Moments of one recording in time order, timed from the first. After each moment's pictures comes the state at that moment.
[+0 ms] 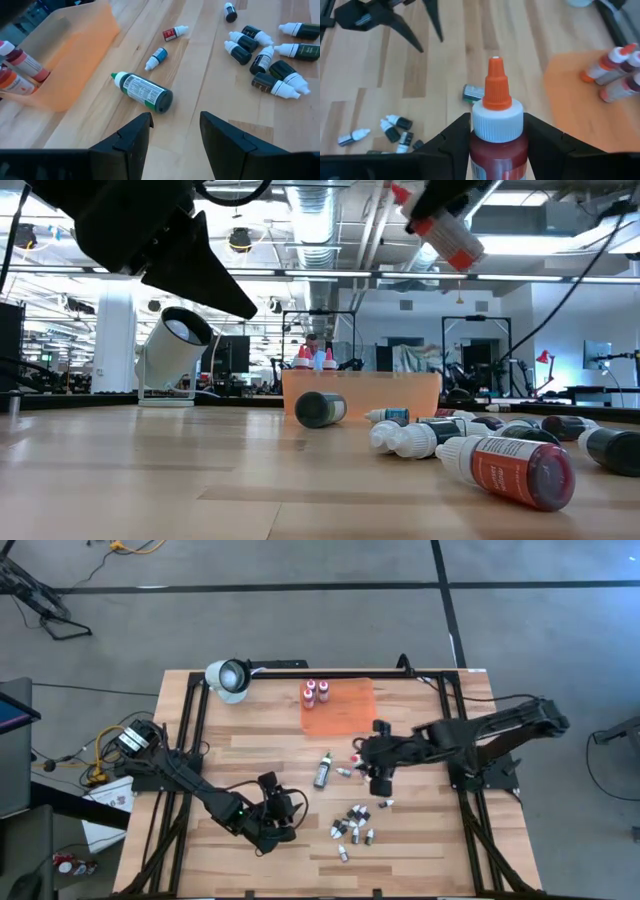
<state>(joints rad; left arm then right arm) -0.60 1.70 0.94 -0.19 -0.88 -0.53 0.23 1.34 1.18 -0.69 0.25 0.12</state>
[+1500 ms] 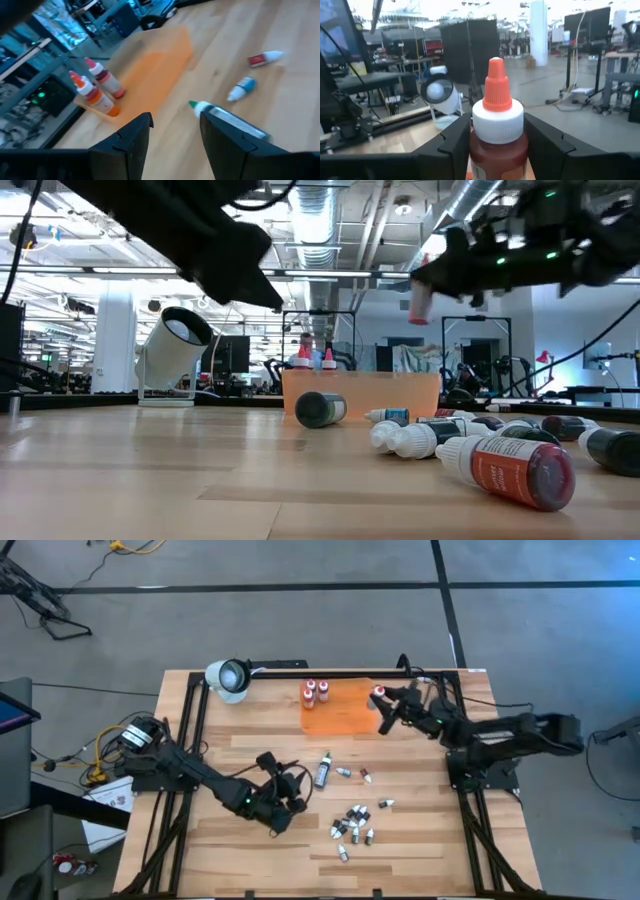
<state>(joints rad) -0.45 1.70 0.94 -0.17 -1.13 -0.43 -0.38 1.19 0.27 1.00 0.18 0.03</state>
